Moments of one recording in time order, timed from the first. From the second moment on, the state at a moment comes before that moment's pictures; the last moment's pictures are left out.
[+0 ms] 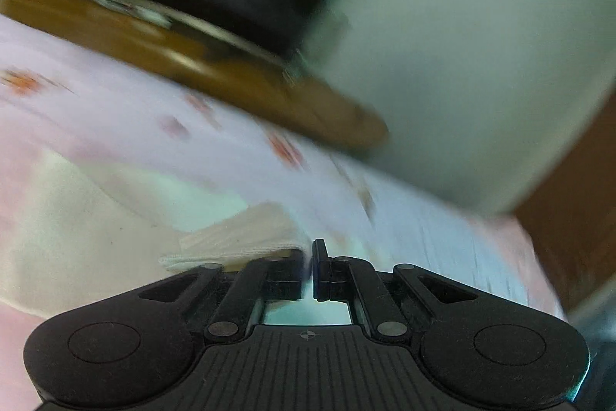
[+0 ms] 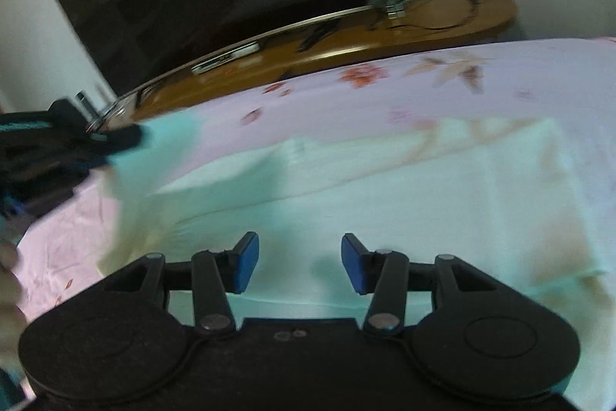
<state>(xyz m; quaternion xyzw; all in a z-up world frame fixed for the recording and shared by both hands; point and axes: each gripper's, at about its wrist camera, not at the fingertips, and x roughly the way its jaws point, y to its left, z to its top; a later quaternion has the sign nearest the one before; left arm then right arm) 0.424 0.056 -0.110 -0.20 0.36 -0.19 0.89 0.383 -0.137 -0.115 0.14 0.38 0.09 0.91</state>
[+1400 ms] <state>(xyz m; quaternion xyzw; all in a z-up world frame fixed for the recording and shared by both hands) 0.384 0.149 -0.169 -0.10 0.38 0.00 0.92 0.378 -0.199 -0.144 0.22 0.37 -0.02 0.90</state>
